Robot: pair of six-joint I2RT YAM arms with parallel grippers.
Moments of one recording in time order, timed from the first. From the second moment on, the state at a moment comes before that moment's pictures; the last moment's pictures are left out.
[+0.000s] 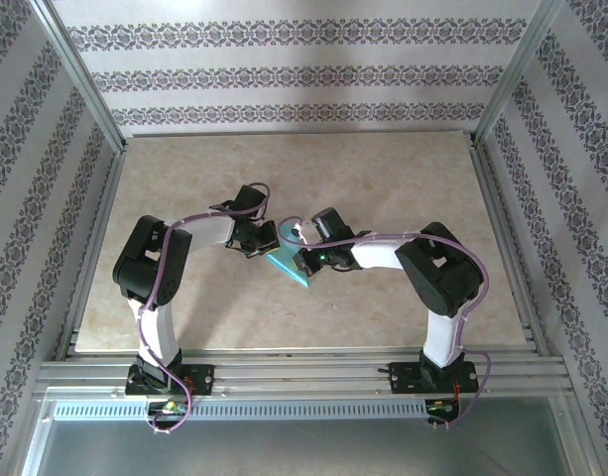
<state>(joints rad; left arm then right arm) -0.39 1.91 1.14 -0.38 0.35 -0.77 0.64 1.88 0.95 0.01 -0.41 0.11</state>
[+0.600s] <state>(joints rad) -0.40 1.74 1.10 -0.31 0.41 -0.82 0.64 1.88 0.95 0.01 -0.41 0.11</state>
